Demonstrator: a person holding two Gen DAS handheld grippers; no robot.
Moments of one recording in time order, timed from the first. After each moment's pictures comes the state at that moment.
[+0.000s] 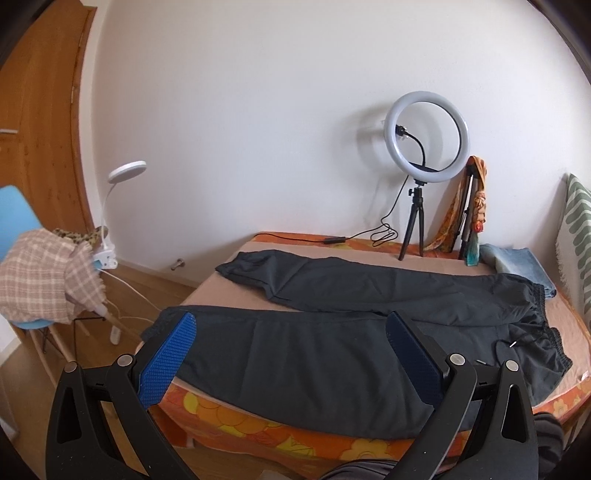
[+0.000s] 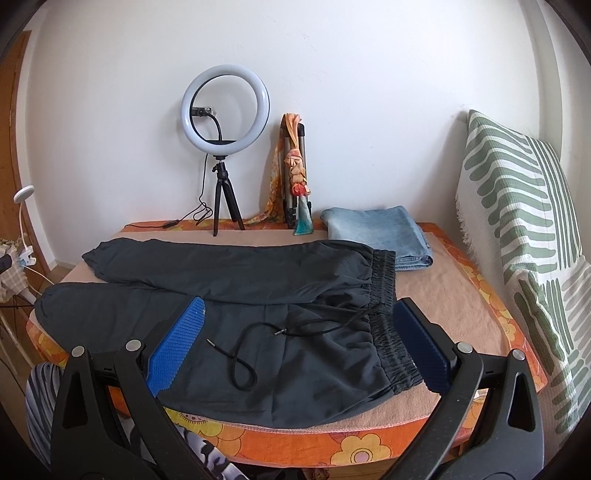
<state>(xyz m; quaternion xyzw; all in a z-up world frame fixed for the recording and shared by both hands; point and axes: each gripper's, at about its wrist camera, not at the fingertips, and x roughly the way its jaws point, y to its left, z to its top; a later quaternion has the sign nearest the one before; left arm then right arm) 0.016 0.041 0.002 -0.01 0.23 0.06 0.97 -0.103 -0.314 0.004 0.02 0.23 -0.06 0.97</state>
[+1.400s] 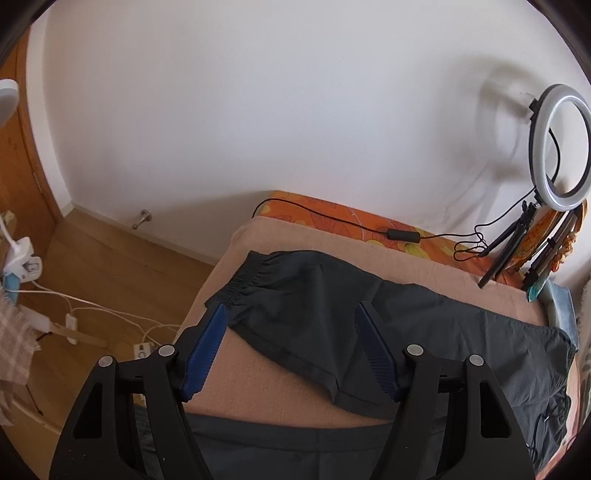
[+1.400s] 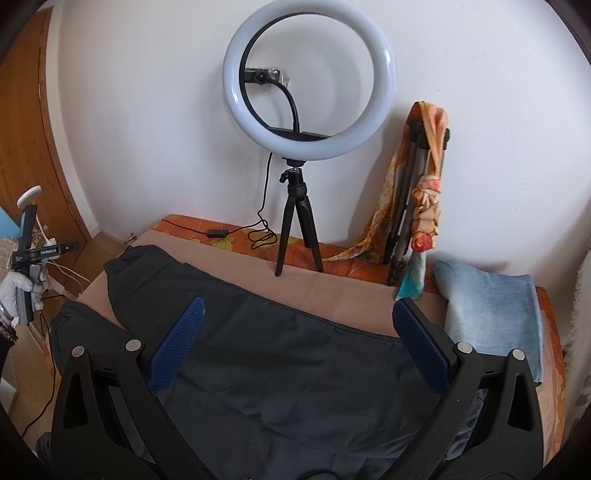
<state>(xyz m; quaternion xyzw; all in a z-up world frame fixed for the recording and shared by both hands) 0.333 0.194 -0.048 -0.09 0.40 0.01 0.91 0.201 -0.258 0.038 0.00 0.31 0.10 0.94</state>
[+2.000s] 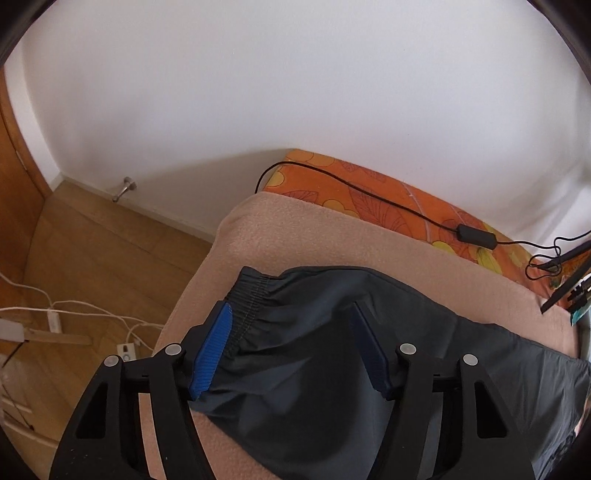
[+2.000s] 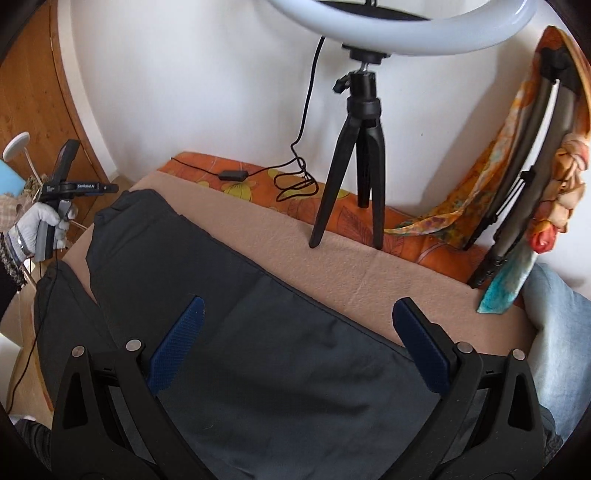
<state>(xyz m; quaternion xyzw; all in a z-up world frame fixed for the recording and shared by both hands) 0.469 0.208 -0.133 -0.09 0.48 0.04 0.87 0.328 -0.206 -0.063 -0.05 0.41 0.18 0.89</state>
